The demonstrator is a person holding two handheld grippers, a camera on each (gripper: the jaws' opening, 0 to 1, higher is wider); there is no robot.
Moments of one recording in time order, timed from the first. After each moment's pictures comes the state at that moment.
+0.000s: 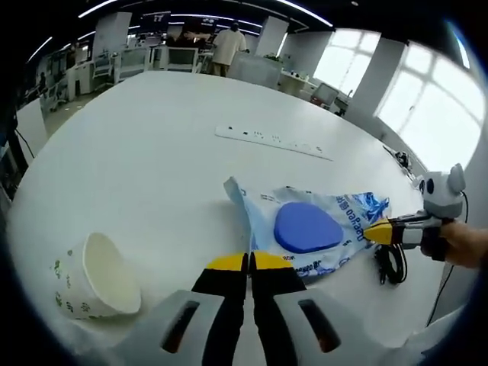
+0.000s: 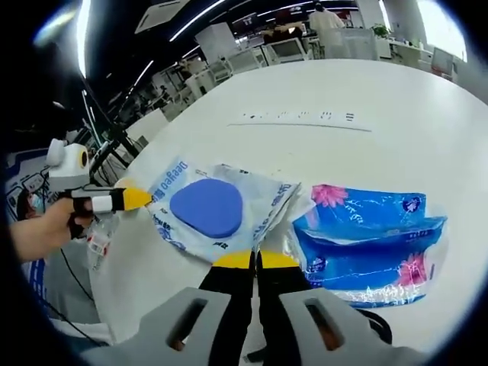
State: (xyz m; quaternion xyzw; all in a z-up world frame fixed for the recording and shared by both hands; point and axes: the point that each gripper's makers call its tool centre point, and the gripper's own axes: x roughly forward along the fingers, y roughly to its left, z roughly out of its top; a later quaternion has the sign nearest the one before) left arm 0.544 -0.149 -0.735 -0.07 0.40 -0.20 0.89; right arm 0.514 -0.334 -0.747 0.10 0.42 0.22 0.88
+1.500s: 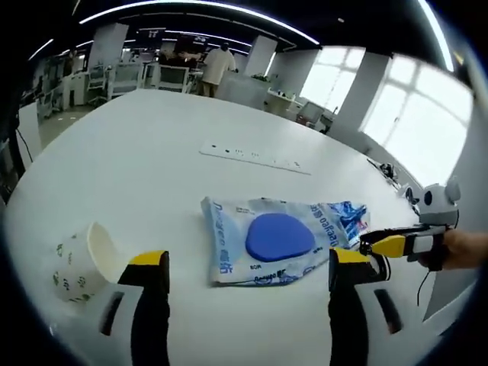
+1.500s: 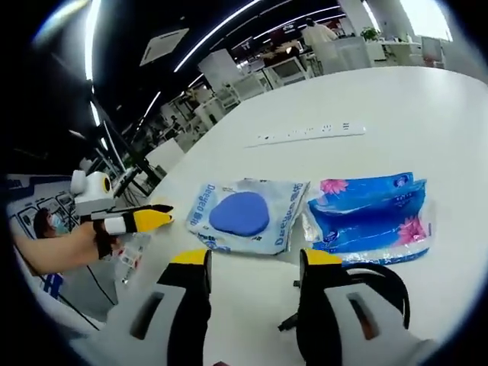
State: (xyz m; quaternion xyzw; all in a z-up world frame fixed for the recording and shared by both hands) left arm 0.517 -0.160 -0.702 -0.09 0.33 -0.24 0.91; right arm 0.467 -0.334 -0.707 0.17 0.35 0.24 0.89
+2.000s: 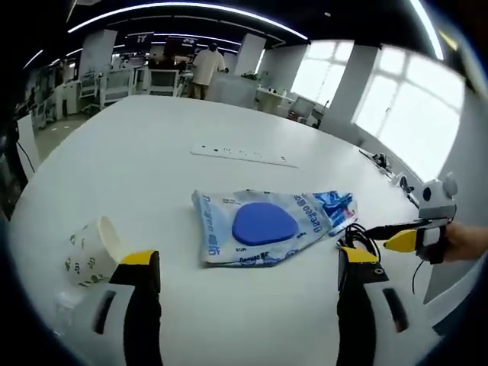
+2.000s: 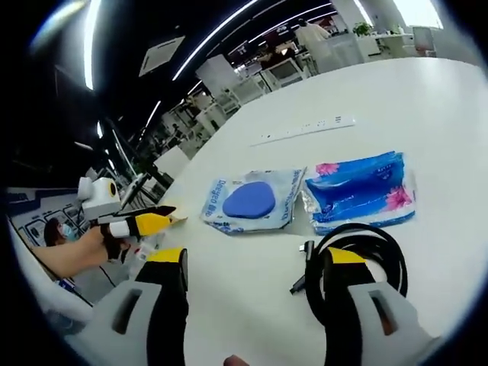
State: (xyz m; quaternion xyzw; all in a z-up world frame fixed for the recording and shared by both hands) left arm 0.488 -0.160 -0.688 -0.07 0.33 -0.25 0.91; right arm 0.429 -0.346 -0.690 0.22 0.34 0.24 0.88
